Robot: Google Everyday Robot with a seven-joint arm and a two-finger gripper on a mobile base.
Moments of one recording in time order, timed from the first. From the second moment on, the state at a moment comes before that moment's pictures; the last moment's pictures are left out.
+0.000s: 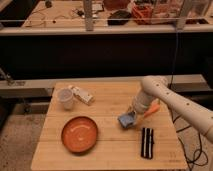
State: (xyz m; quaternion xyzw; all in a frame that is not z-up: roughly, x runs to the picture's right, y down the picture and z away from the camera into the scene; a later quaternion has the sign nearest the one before) arm 0.168 0.159 0.814 -0.36 -0.23 -0.15 0.89
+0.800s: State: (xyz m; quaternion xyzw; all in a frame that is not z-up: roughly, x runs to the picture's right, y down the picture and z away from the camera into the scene) arm 0.125 0.106 0.789 -0.35 -0.24 -0.18 0.89
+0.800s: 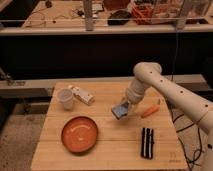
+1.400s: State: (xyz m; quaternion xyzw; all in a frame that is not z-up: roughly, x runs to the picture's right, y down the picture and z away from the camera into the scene) arm 0.080 0.082 0.777 -0.34 -0.24 -0.21 0.88
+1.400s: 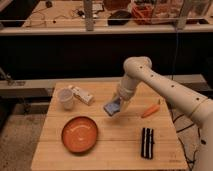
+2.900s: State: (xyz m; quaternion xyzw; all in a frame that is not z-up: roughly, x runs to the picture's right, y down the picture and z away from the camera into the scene) arm -0.018 0.017 0.788 -0.29 -0.21 -0.30 0.88
